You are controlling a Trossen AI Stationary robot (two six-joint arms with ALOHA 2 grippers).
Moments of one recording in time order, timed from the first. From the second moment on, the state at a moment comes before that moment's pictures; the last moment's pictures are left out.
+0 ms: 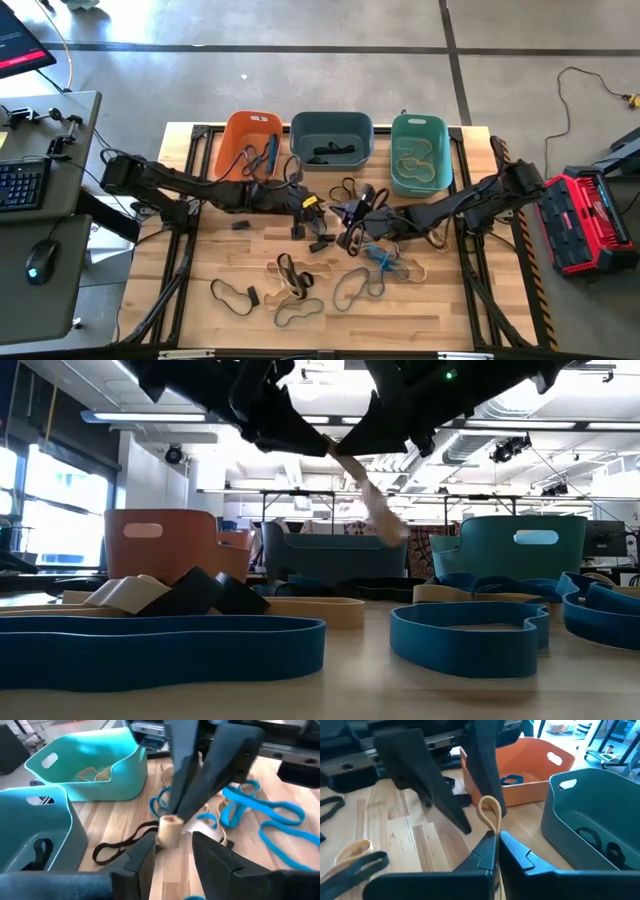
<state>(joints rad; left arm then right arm) -0.04 1.48 0.84 0.22 -0.17 0.09 0.24 1.57 0.86 0.28 0.66 0.19</state>
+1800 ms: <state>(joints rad) -0.02 1.43 0.60 0.69 -0.01 0.00 -0.65 1.11 0.44 -0.20 0.59 0.28</state>
